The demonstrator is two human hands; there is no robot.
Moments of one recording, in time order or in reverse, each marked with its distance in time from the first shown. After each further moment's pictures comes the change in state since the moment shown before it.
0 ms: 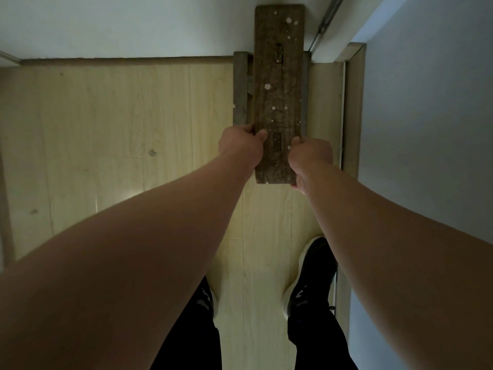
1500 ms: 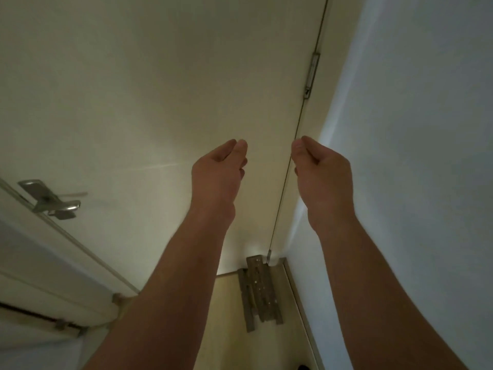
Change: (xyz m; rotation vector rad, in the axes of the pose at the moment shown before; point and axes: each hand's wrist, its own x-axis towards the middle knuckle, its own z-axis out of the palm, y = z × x) left_hand -0.707 0.384 -0.398 -0.635 -0.209 0.823; right_hand -0.795 -0.250 -0.314 0.650 0.591 -0.983
